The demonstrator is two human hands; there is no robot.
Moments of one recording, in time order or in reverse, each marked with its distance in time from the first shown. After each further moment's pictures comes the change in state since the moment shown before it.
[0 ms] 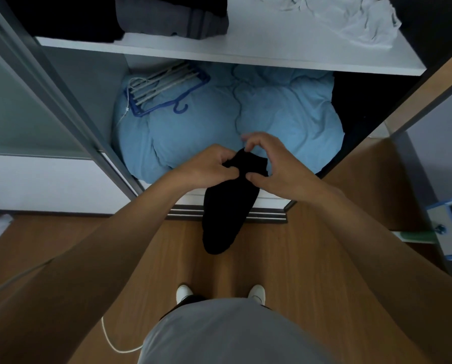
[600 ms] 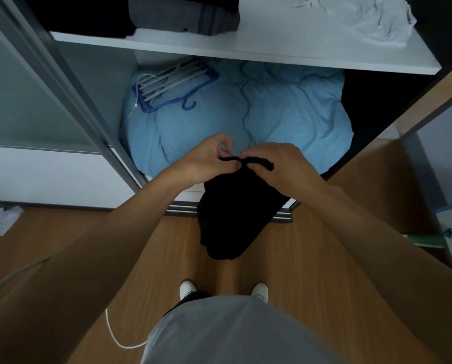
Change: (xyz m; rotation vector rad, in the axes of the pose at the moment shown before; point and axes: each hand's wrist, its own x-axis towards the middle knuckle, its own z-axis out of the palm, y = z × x) left_hand -0.016 -0.004 -0.012 -0.211 0.099 -0.012; right_hand 0.006 -0.009 0.014 -0.261 0.140 -0.152
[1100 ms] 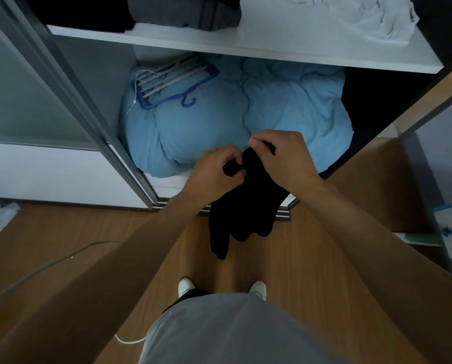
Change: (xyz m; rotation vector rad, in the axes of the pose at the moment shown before) left_hand -0.005 -0.033 0.033 0.390 0.301 0.343; right_hand 0.013 -0.012 -0.001 0.109 0.217 0.193
